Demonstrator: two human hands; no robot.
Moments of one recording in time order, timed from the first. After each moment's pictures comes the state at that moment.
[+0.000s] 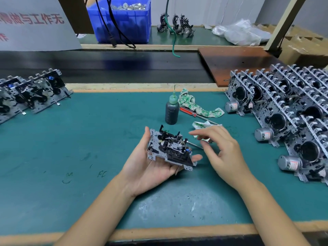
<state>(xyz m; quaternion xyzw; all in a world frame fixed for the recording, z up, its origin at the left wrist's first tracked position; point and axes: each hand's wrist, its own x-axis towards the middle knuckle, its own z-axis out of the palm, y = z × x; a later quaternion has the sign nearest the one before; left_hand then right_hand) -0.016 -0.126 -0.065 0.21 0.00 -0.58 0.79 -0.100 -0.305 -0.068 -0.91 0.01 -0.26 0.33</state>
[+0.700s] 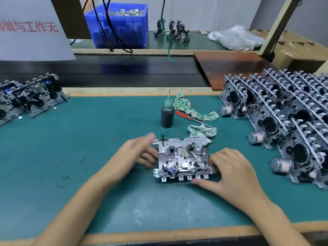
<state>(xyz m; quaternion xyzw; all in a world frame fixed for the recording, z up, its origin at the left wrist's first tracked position) 0.008 -0.106 -0.060 0.69 -0.17 -0.35 0.61 -0.138 -0.315 -0.076 -0.97 0.01 -0.25 0.05</state>
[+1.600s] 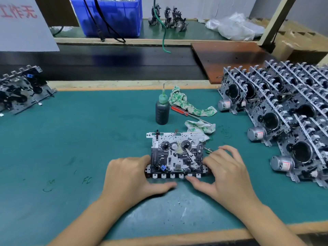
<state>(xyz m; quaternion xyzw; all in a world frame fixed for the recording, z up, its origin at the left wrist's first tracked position) -0.027 -0.112 -0.083 0.89 -0.37 0.13 0.22 -0.131 -0.314 -0.099 -0.95 0.01 -0.31 0.03</state>
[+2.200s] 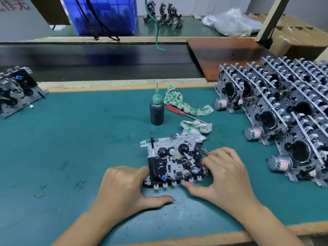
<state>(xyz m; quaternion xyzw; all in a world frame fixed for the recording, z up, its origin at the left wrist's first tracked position) -0.031 -0.107 -0.086 0.85 -0.46 0.11 0.22 -0.133 -0.317 -0.098 -0.95 0.03 -0.29 0.06</state>
